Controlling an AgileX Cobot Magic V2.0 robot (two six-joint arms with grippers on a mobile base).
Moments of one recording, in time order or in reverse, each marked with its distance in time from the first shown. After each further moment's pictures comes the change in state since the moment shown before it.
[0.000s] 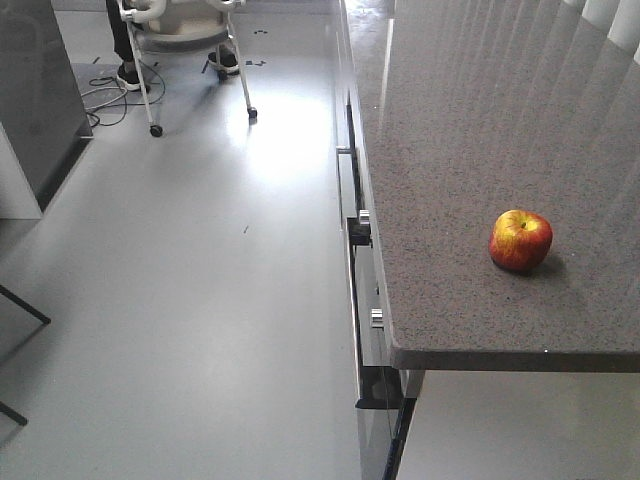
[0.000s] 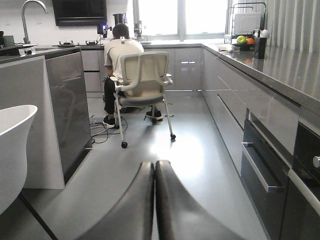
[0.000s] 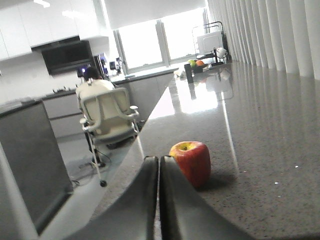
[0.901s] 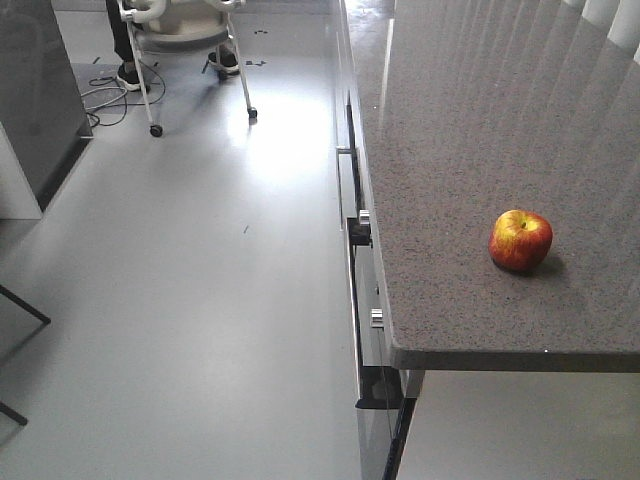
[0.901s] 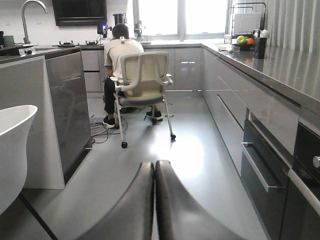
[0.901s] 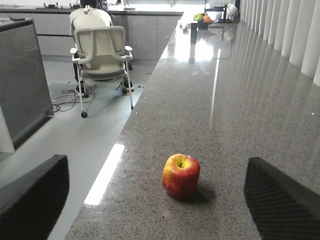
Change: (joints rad) left arm 0.000 0.000 0.000 0.000 0.000 0.000; right arm 0.000 0.400 -0.656 -0.005 0.526 -0.257
